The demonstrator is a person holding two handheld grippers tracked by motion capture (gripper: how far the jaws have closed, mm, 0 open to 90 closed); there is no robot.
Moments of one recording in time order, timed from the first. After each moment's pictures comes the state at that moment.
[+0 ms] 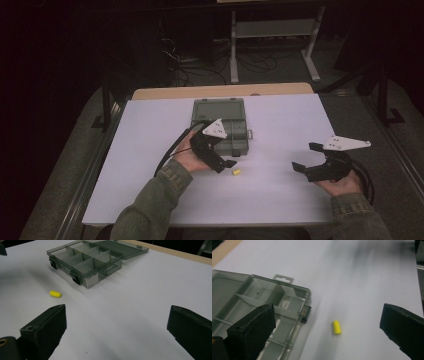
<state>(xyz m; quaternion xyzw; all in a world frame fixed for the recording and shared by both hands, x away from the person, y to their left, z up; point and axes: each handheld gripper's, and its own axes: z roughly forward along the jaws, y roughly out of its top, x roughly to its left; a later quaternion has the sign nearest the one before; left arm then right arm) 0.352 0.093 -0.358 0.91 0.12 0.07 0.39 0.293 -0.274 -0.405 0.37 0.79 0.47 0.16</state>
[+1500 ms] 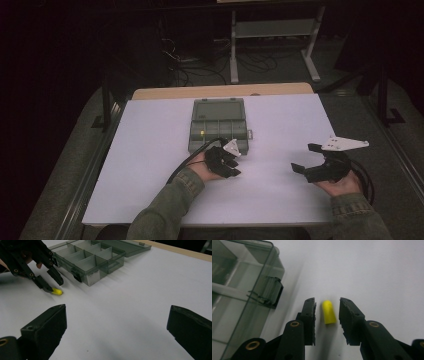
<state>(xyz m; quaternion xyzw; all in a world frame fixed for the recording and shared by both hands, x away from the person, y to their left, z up) 0.355 0.062 -0.426 0.95 0.10 0.02 0.30 0.294 -0.273 -0.407 0.36 0.79 0.47 0.16</state>
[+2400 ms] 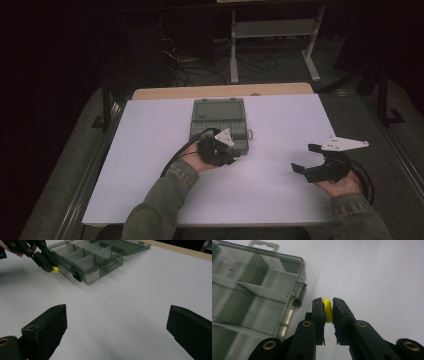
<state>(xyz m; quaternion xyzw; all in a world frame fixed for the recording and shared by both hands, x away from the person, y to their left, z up) 0.367 0.080 -0.397 0.94 0.11 0.04 0.31 0.294 -0.273 -0.408 0.37 0.79 0.46 0.16</state>
